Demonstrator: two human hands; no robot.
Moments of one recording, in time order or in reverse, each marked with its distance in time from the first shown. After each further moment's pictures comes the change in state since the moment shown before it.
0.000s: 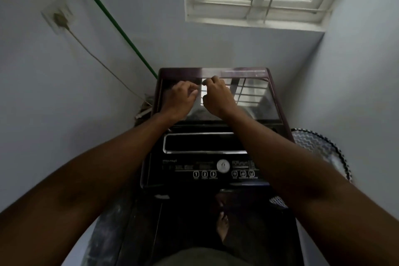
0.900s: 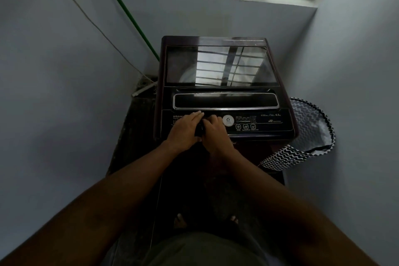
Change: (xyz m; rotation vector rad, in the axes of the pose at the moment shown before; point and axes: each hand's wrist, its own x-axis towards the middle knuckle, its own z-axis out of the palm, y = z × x) left_hand -0.216 -0.056 0.042 0.268 -0.373 0.159; right_hand -0.228 -0.038 0.108 0.024 -0.127 0.024
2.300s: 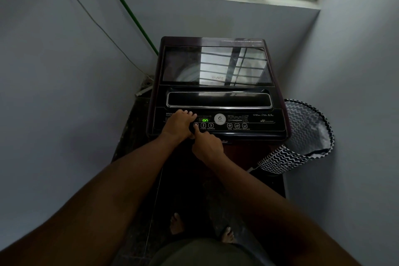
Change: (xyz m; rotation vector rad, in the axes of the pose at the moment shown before) left_hand 0.013 0.027 -0.011 0.195 -0.083 -0.138; right_hand -0.034 -0.018 -0.026 -0.103 -0.293 0.157
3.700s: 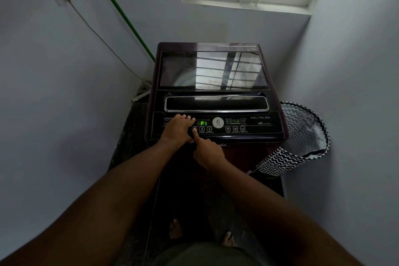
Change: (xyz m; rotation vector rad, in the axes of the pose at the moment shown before) left_hand -0.003 -0.003 0.006 -0.077 0.012 -0.042; right_hand 0.000 0.008 0.009 0.099 -0.085 0.043
